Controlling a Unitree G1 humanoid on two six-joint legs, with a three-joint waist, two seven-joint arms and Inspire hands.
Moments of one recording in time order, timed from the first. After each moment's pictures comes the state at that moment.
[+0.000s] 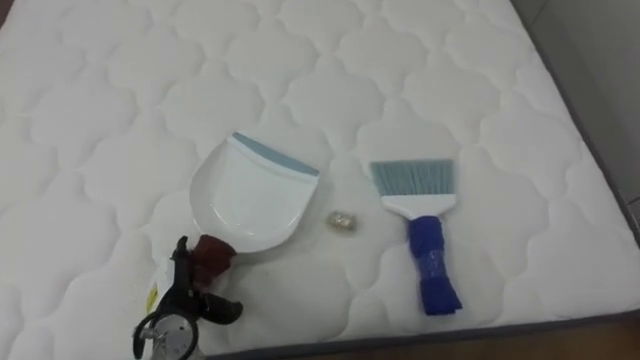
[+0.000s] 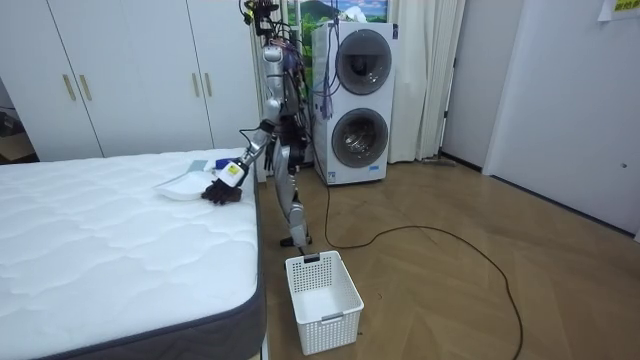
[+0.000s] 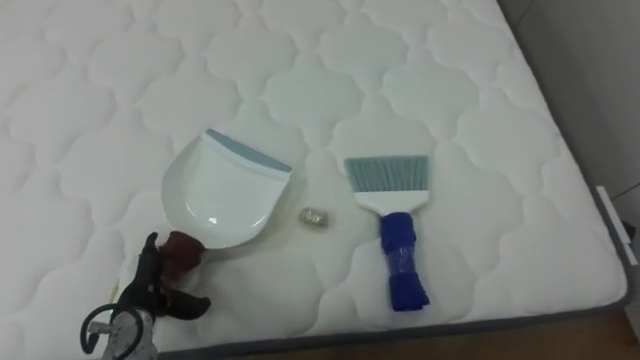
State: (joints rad) left arm -0.17 0.17 -0.14 1.06 0.22 -0.15 0.42; right arm -0.01 -0.27 0.26 1.24 0.24 -0.07 0.02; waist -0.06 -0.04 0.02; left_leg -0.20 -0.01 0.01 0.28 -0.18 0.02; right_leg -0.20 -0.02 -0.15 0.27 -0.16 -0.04
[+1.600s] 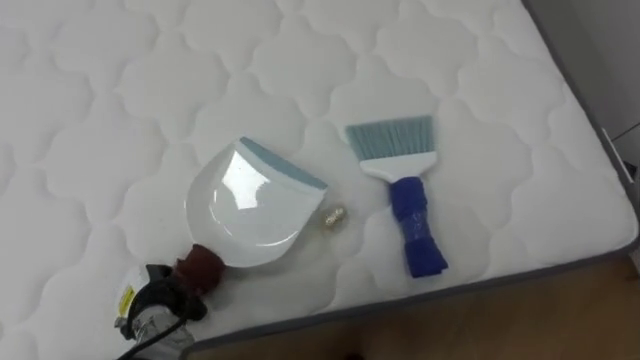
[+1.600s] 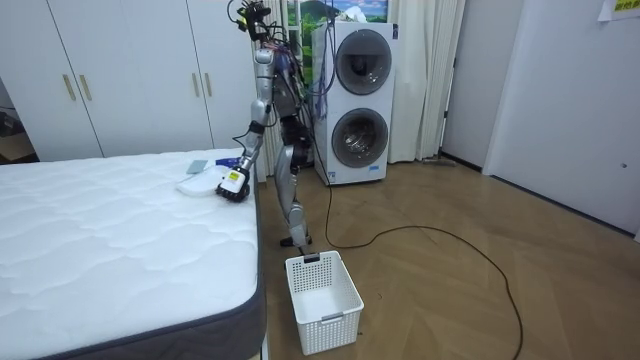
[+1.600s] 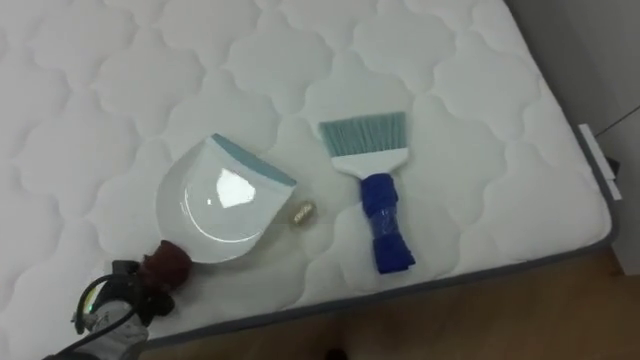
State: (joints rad) left arm -0.36 0.20 -0.16 1.32 0.11 0.00 0.49; right arm 0.00 -0.26 0.26 1.21 0.29 0.01 -0.08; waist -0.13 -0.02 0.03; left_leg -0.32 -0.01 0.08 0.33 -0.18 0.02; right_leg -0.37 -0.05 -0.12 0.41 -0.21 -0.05
